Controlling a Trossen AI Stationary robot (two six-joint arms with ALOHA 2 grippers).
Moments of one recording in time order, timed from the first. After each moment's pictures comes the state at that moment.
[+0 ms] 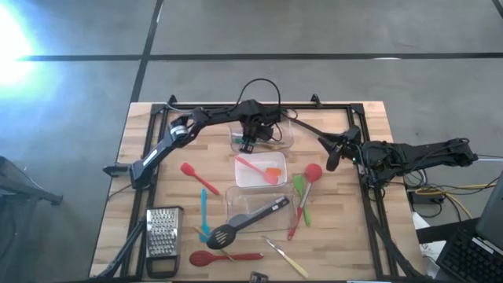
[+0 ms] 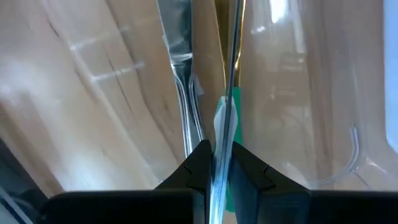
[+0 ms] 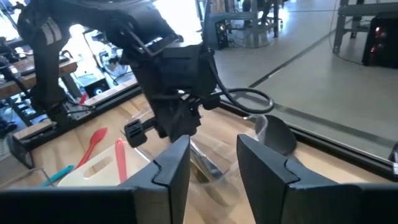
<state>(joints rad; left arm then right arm) 0.39 2.35 2.12 -1.26 -0.13 0.66 0.13 0.53 0.48 -0.23 0.73 0.45</state>
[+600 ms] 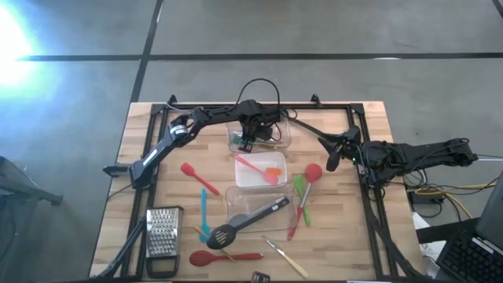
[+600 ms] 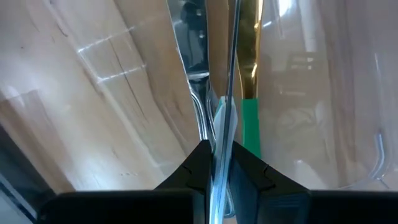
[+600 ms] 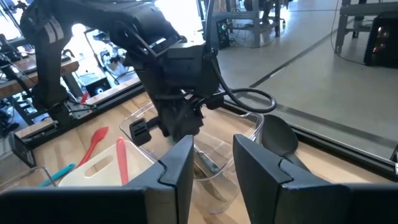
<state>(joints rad) 0.39 2.35 2.10 -1.22 -0.16 0.71 0.13 0.53 0.48 -0.23 0.73 0.44</state>
